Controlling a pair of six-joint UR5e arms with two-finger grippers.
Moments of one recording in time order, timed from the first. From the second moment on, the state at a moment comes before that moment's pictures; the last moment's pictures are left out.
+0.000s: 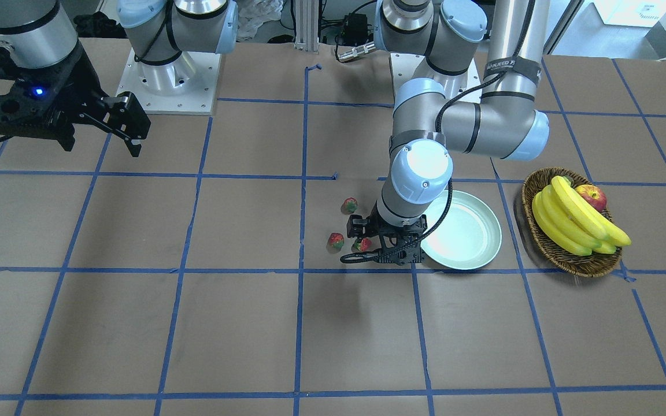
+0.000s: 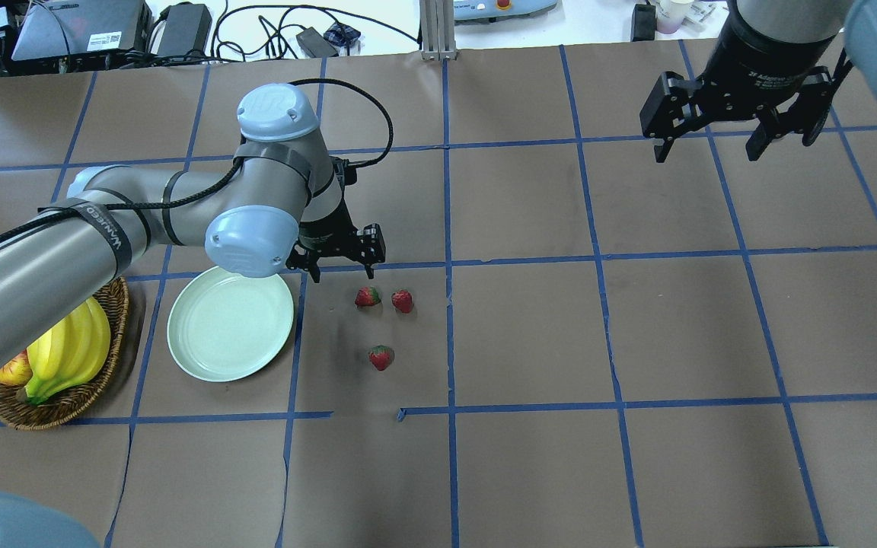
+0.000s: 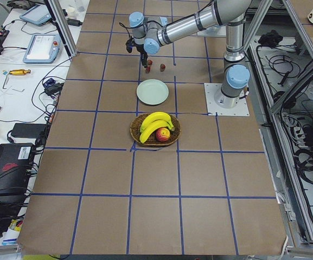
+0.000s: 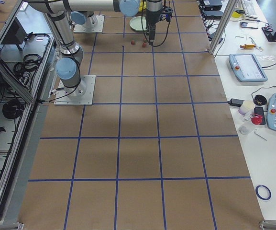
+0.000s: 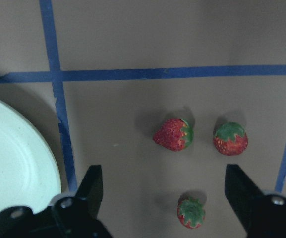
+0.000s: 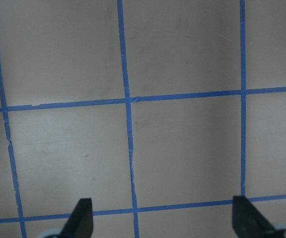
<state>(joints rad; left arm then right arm) -1.72 -1.94 -1.83 -1.07 1.54 -0.18 1.52 -1.56 1.54 -1.56 -1.61 0.01</state>
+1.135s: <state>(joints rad) -1.78 -2.01 -1.85 -1.02 1.57 -0.23 1.52 -1.56 1.54 -1.56 -1.61 0.01</state>
